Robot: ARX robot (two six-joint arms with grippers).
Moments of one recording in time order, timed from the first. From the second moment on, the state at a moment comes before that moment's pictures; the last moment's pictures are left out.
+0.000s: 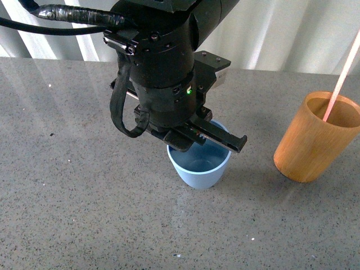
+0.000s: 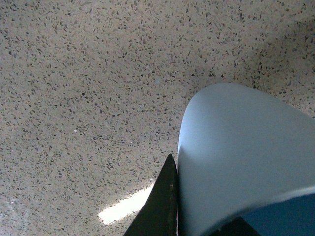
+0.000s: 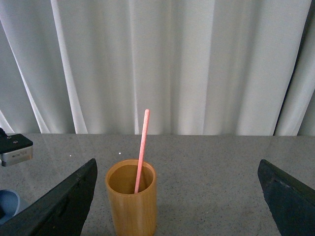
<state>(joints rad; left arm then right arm) -0.56 2.09 1.40 -0.53 -0.07 0.06 0.00 0.00 0.02 0.00 0.00 0.00</state>
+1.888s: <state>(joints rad) -0.17 1.23 0.65 0.43 -0.28 -0.20 0.00 0.00 0.02 0.00 0.00 0.00</state>
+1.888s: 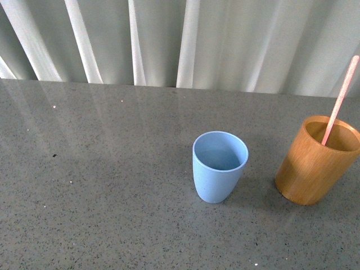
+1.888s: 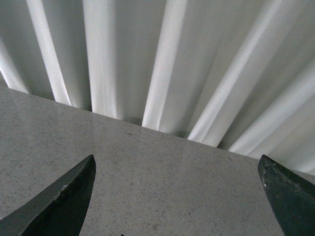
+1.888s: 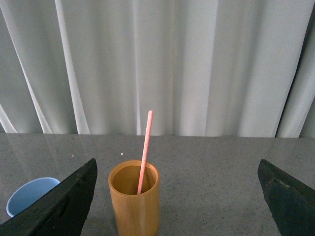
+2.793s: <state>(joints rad) 0.00 0.74 0.09 0.64 0.00 -0.01 0.00 0.00 0.02 0.00 0.00 0.00</state>
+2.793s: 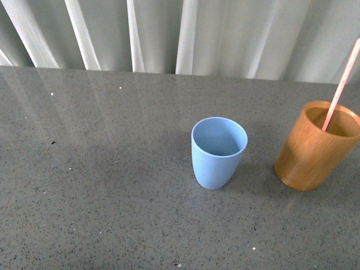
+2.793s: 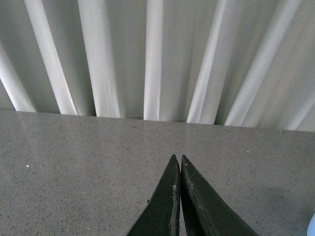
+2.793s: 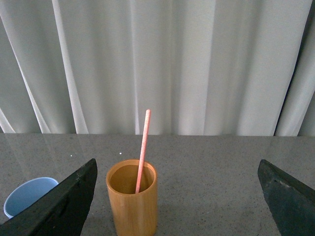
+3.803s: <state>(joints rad) 0.00 0.22 0.02 0.22 0.00 -0.01 0.00 0.00 0.02 0.00 0.00 0.00</state>
